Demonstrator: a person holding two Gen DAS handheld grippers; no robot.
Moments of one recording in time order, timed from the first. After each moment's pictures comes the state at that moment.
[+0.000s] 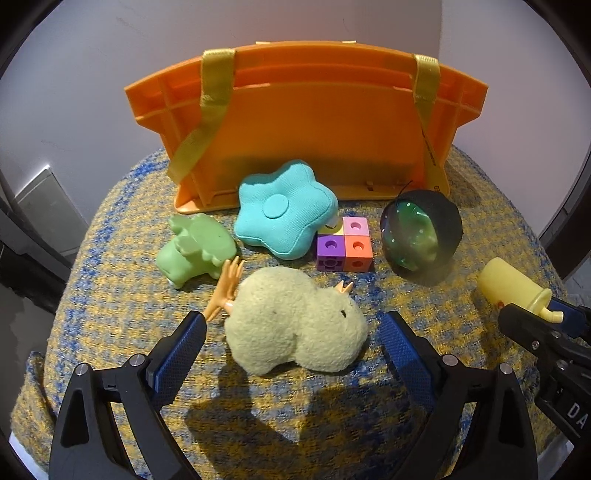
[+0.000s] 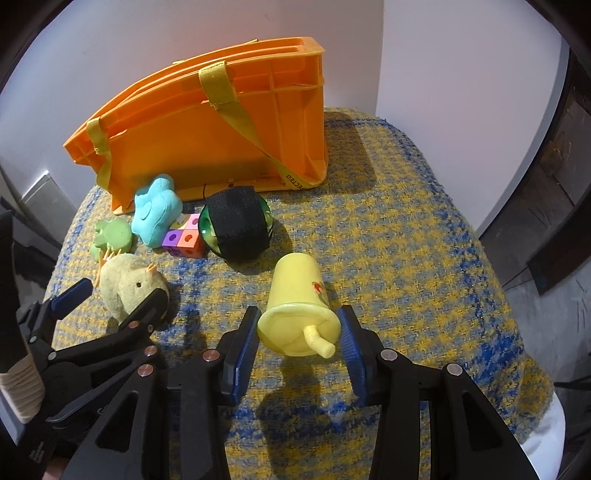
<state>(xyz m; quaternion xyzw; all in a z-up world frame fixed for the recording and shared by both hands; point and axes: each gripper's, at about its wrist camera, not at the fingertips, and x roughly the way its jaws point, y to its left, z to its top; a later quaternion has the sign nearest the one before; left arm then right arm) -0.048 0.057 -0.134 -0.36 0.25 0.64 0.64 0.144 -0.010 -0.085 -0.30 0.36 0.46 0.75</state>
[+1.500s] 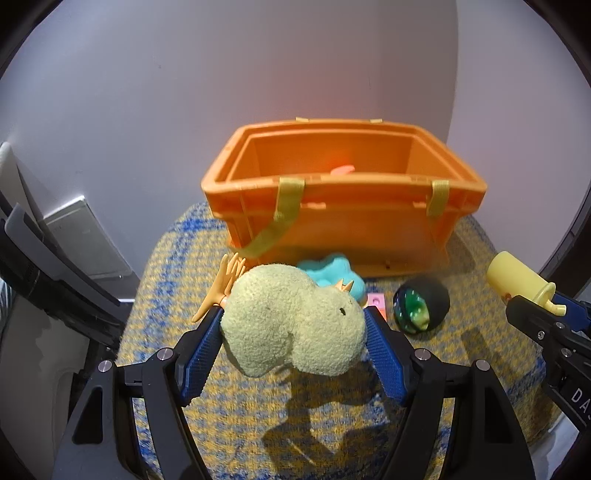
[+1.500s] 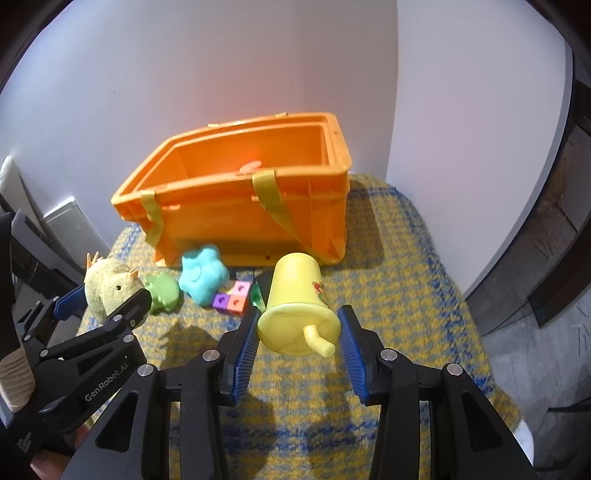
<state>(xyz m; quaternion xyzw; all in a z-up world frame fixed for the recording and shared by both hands) -0.094 0.038 -0.046 -0.32 0.21 0.68 0.63 0.112 -0.006 -0.012 -0.28 0.29 0.50 0.77</state>
